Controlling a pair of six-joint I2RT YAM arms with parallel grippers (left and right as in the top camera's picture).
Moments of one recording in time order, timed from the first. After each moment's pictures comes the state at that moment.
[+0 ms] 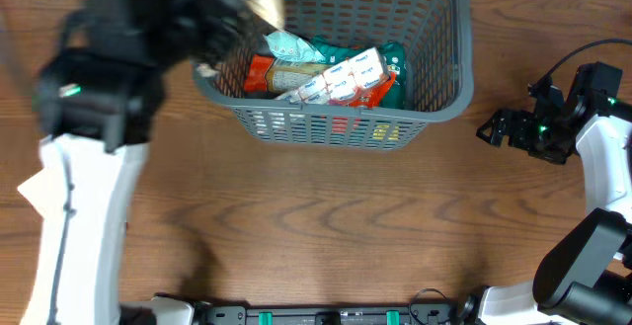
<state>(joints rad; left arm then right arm) -0.29 1.54 1.95 -0.93 0.23 0.70 -0.40 1.65 1.23 -0.94 -0.27 -0.12</state>
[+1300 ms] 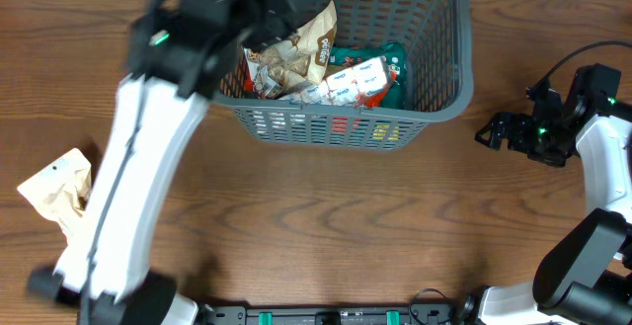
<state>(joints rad) -0.38 1.67 2.05 -0.91 -0.09 0.86 -0.40 1.65 1.23 -0.97 -0.27 -0.13</state>
